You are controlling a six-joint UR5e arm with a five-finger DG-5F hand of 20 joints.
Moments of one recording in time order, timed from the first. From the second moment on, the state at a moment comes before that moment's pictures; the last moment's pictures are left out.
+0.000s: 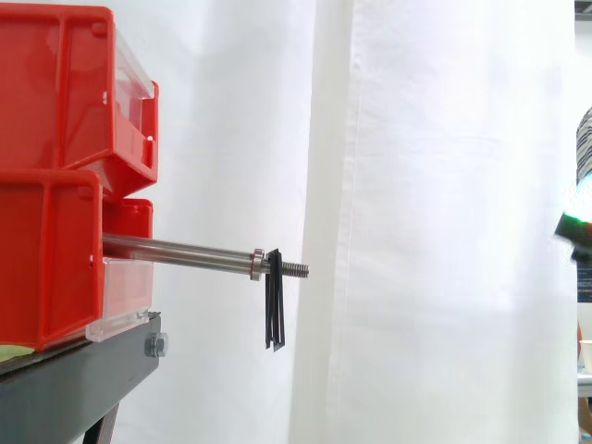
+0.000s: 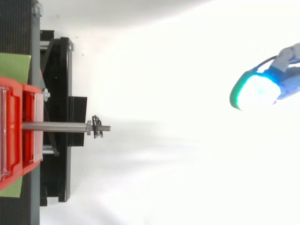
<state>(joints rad) 0.15 -1.79 -1.78 -2.87 -1.26 0.09</state>
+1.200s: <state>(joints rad) 0.15 -2.10 -1.77 -2.42 -1.36 -0.11</state>
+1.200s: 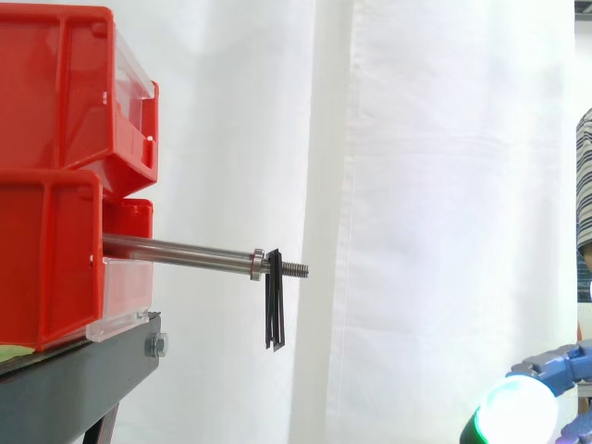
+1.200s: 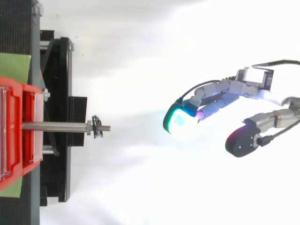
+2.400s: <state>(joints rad) 0.11 -2.43 -1.49 -2.21 -1.47 -0.74</state>
